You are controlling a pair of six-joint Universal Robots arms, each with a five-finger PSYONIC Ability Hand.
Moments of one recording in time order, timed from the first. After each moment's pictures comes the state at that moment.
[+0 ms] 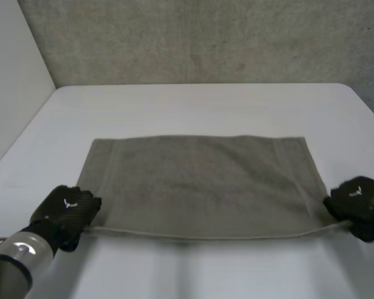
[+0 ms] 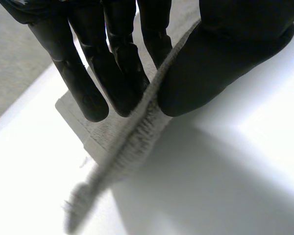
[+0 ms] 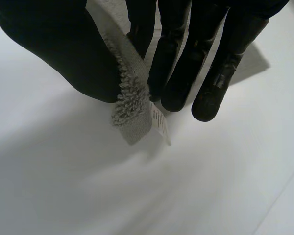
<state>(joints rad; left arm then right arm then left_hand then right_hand) 4.48 -1.54 -2.15 3.21 -1.43 3.74 1.44 -1.46 1.87 0.41 1.16 2.05 1.17 1.22 1.22 1.22 1.02 0.97 1.17 1.19 1.19 0.99</state>
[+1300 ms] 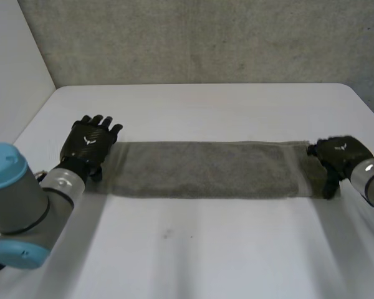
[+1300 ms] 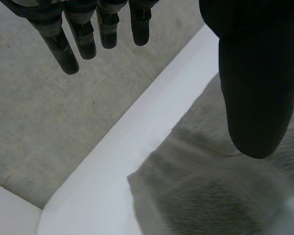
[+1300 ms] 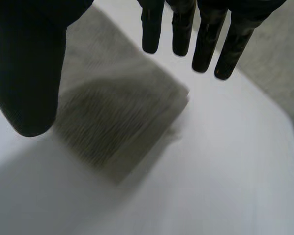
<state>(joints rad) 4.42 -1.93 -1.84 3.66 -1.44 3.65 1.62 -1.13 1.59 0.01 1.35 2.56 0.17 0.17 0.17 0.17 0.03 0.25 0.30 0.30 0.30 0.13</state>
